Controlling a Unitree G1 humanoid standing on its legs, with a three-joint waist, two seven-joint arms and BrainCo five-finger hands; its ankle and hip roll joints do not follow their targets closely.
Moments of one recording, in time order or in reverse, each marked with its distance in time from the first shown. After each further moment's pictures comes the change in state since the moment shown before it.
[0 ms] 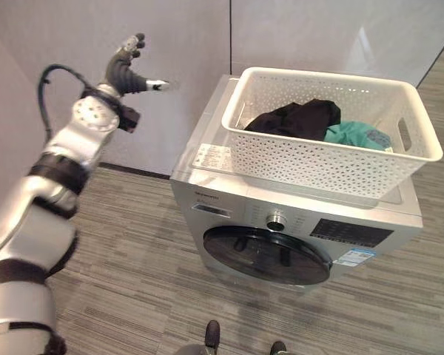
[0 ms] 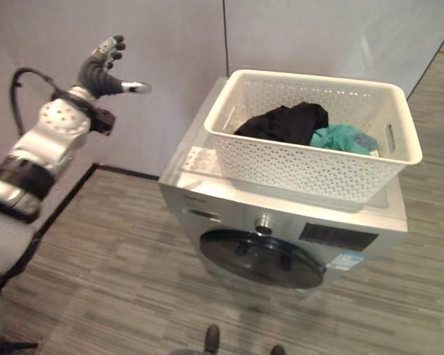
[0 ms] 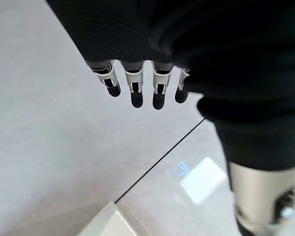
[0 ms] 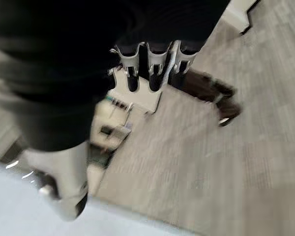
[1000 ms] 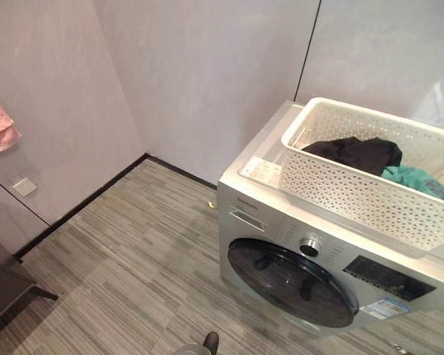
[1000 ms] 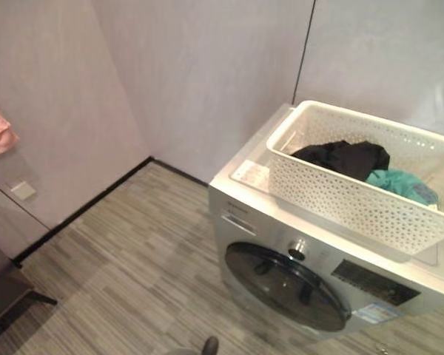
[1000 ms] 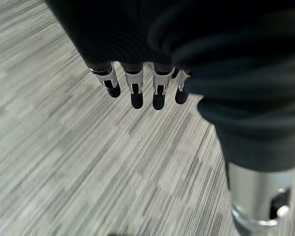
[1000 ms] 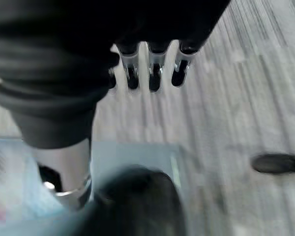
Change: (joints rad) left arm 1.301 -0.523 0.705 0.610 0.379 -0.013 -0.005; right arm 0.967 0.906 -0.452 -0.058 0.001 -0.135 0.018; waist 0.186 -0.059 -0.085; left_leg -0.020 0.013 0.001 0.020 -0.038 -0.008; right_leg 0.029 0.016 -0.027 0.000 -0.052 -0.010
